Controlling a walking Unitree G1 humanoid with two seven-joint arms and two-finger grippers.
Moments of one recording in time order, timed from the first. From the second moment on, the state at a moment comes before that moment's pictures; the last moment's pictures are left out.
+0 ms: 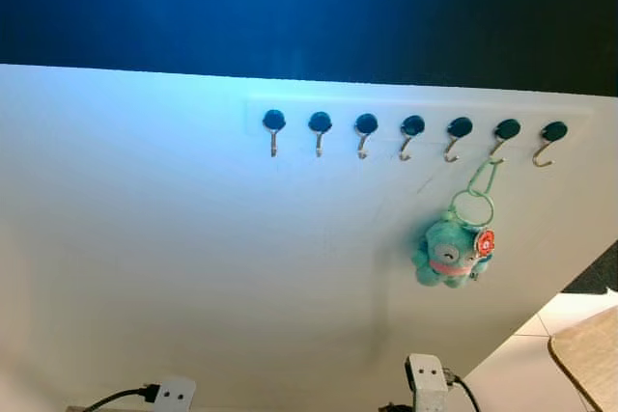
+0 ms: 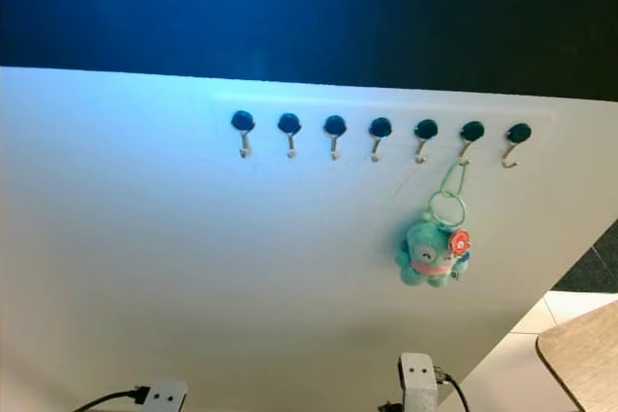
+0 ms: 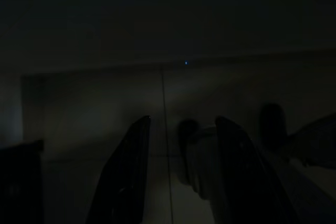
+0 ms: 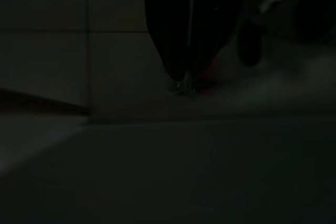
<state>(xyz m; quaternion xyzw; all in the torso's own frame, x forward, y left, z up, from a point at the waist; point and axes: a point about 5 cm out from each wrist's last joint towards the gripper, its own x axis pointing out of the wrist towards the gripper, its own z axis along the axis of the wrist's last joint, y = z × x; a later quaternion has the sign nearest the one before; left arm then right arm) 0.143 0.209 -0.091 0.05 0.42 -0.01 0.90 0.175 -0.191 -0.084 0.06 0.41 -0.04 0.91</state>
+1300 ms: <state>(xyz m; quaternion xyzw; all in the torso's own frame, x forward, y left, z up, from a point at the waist) 0.181 0.194 -0.065 0.01 0.29 -0.03 0.96 0.176 -0.190 -0.083 0.08 0.41 -0.02 0.91</state>
